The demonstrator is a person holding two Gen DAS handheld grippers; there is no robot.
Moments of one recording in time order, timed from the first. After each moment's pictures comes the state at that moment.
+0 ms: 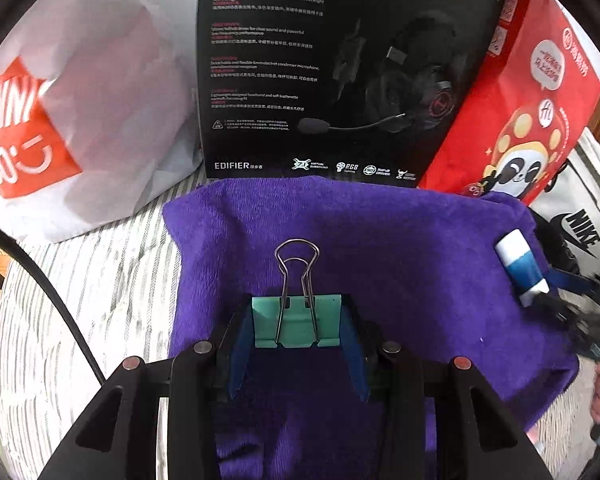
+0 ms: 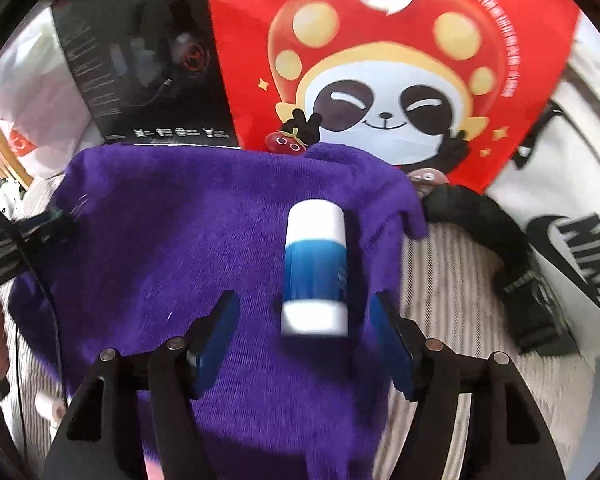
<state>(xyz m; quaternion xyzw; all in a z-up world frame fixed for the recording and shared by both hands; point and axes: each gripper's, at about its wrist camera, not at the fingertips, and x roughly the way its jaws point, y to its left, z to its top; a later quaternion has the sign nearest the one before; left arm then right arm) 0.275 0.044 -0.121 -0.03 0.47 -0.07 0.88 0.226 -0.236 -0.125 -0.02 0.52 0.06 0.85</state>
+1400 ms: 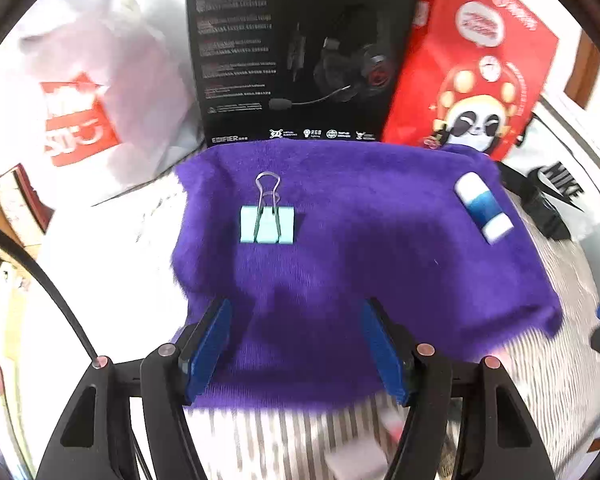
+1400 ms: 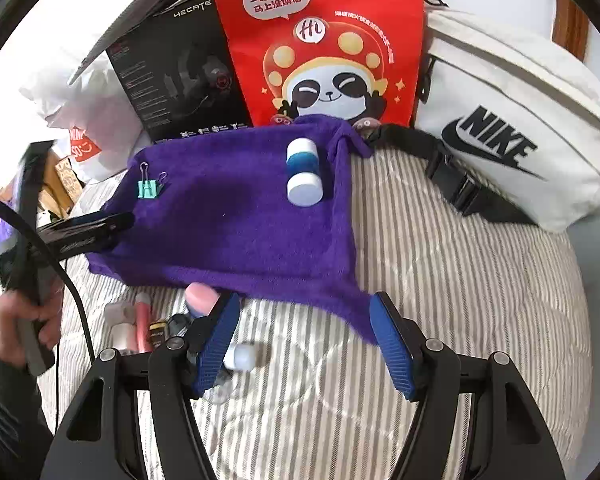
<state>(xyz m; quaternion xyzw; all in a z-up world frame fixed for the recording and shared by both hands) 0.155 -0.010 -0.097 0.01 0.48 -0.05 0.88 0.096 -0.275 -0.073 0.07 0.50 0.06 0.86</state>
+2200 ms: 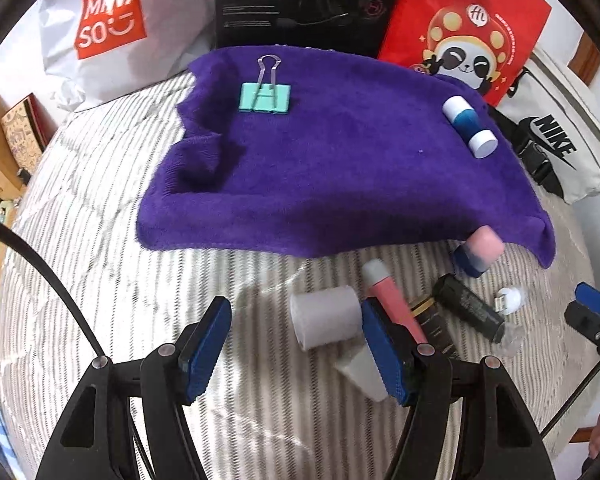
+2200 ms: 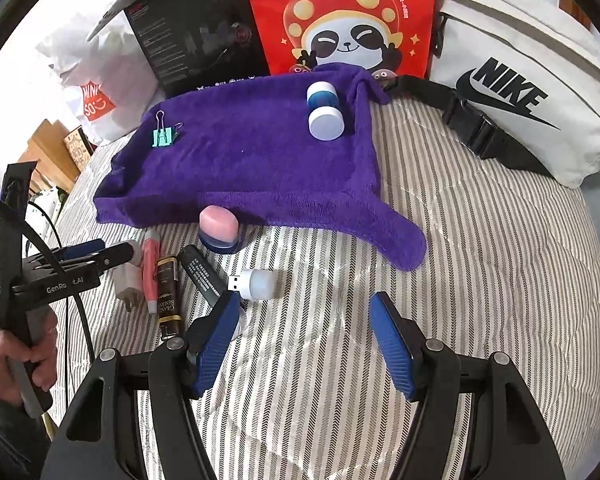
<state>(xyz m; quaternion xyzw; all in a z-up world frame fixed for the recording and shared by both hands) 0.097 0.001 -0.135 -0.02 0.54 -0.04 0.84 0.059 -0.260 -0.102 0.07 0.53 0.08 0.84</state>
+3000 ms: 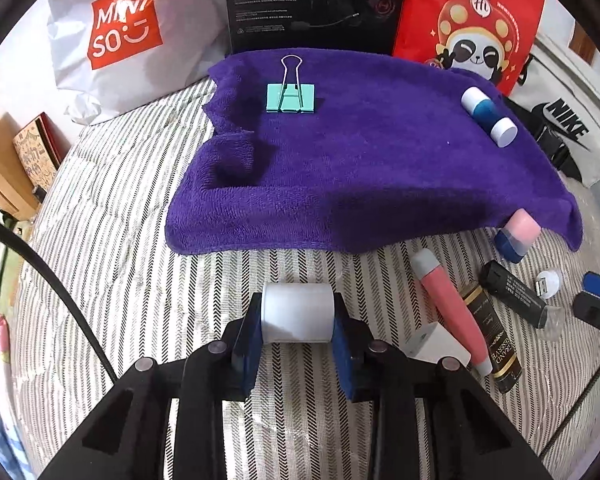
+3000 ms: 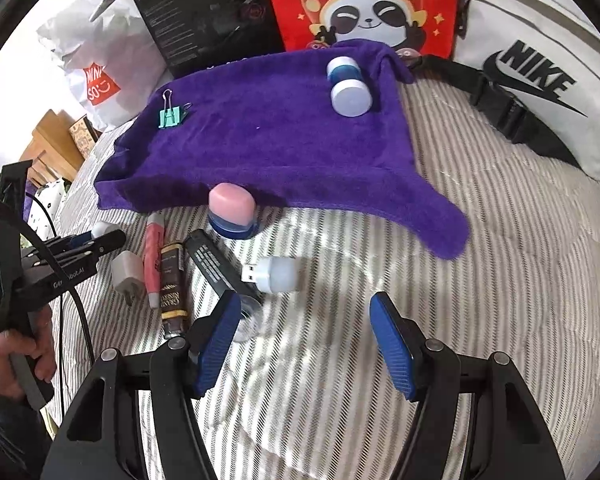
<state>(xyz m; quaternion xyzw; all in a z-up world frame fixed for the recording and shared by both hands) 0.094 0.014 -0.147 0.02 0.52 -0.03 0.86 0.067 -0.236 -0.128 0.07 0.55 0.11 0.83</state>
